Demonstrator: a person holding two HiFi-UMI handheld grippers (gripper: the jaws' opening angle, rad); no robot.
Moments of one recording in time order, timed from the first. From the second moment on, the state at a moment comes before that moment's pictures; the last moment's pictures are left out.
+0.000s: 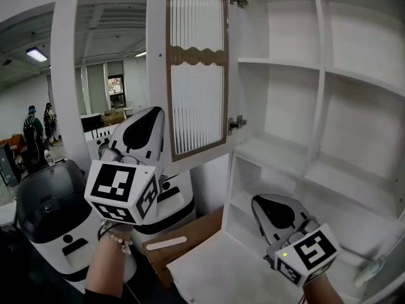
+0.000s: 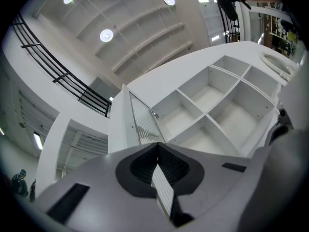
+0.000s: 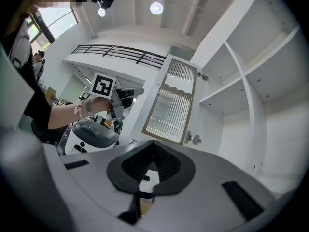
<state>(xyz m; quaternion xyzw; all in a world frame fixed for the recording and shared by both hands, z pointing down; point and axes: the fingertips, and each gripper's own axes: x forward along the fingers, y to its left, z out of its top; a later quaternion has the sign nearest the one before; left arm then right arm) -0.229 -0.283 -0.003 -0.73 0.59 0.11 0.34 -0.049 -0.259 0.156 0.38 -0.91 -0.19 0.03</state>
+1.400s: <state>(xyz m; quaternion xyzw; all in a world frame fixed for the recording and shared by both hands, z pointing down) -0.054 -0.251 0.219 -0.85 0.46 0.03 0.24 0.046 -0.237 0.252 0.49 -0.86 -0.12 0.03</state>
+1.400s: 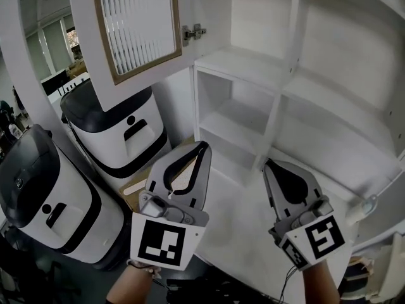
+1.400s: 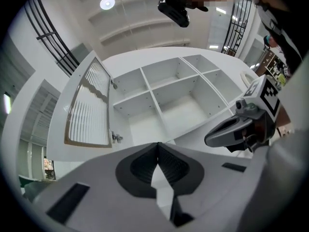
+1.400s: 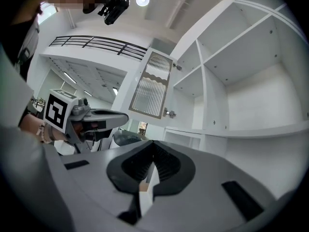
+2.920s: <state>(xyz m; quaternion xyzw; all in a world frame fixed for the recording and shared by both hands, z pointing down) -0.030 -0.211 0.343 -0.88 0.45 -0.05 0.15 0.087 -0.184 0.359 0.54 -0.84 -0.06 0.04</state>
